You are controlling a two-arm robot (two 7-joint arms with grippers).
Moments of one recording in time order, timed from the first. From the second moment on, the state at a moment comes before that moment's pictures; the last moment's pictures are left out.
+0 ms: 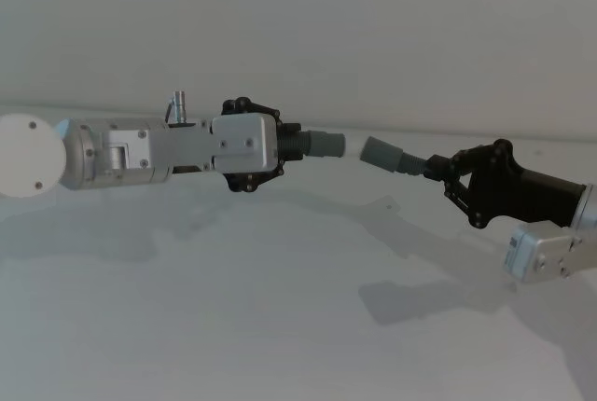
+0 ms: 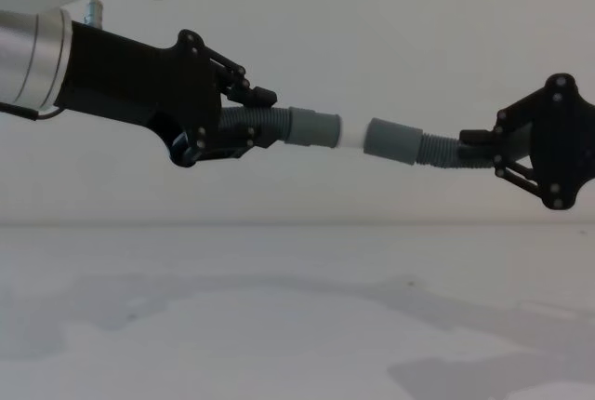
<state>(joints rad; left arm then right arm) -0.63 0.66 0.64 -1.65 0.10 -0.06 -0.66 0.56 0.62 -0.54 -1.31 -0.44 -0.73 0.37</state>
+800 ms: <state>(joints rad) -0.63 0.66 0.64 -1.65 0.10 -0.06 -0.66 0.57 0.62 -0.55 -1.31 -0.44 -0.73 0.37</state>
